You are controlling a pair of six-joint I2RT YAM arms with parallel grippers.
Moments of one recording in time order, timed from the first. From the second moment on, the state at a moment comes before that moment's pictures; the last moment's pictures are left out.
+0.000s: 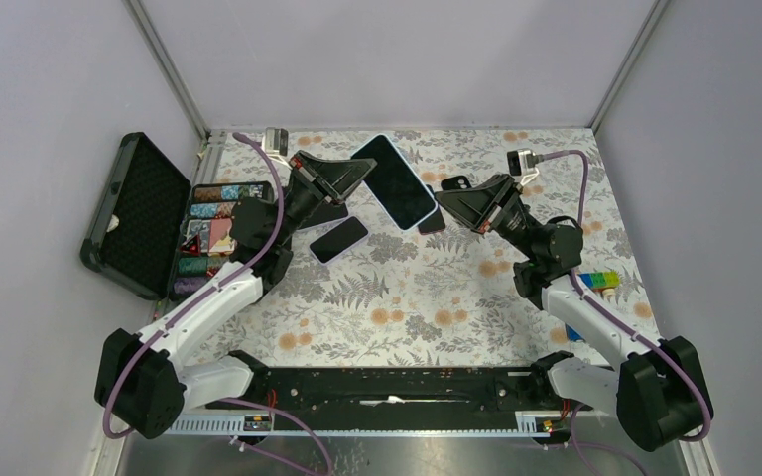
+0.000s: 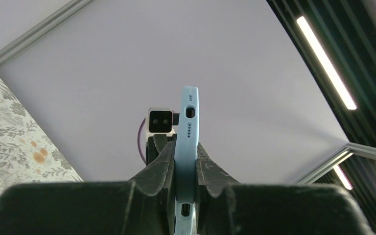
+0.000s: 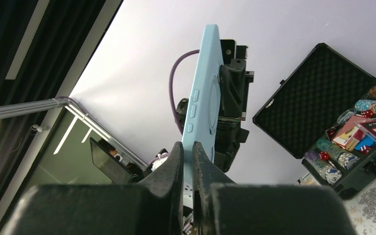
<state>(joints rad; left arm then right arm) -0.51 1.14 0.81 0.85 0.36 -1.34 0.40 1.11 0.59 1.18 -0.59 1.51</state>
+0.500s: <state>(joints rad) -0.51 1.20 0.79 0.94 0.34 -1.48 0.42 1.11 0.61 1.16 -0.59 1.50</state>
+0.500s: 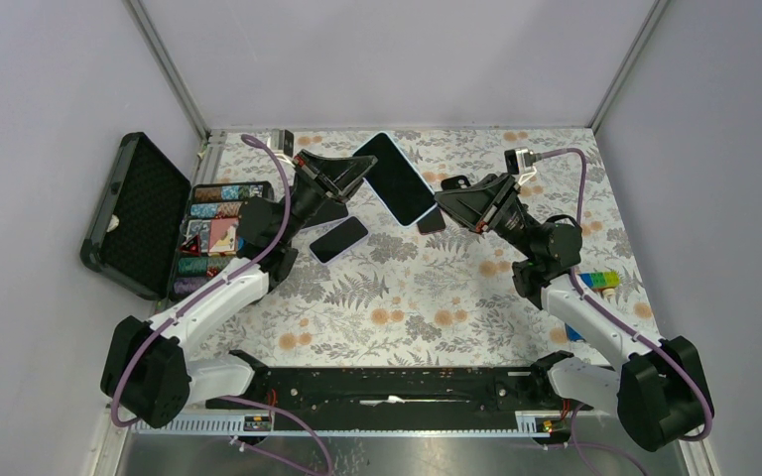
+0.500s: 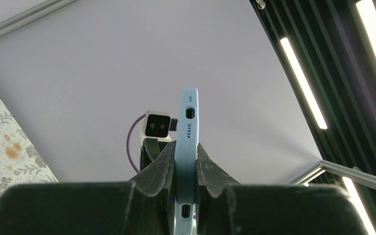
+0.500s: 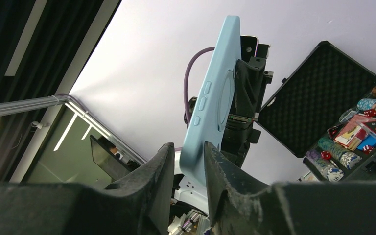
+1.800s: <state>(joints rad) -0.51 1.47 0.79 1.30 0.35 -1.88 0.42 1.16 0.61 1.29 -0.59 1.54</state>
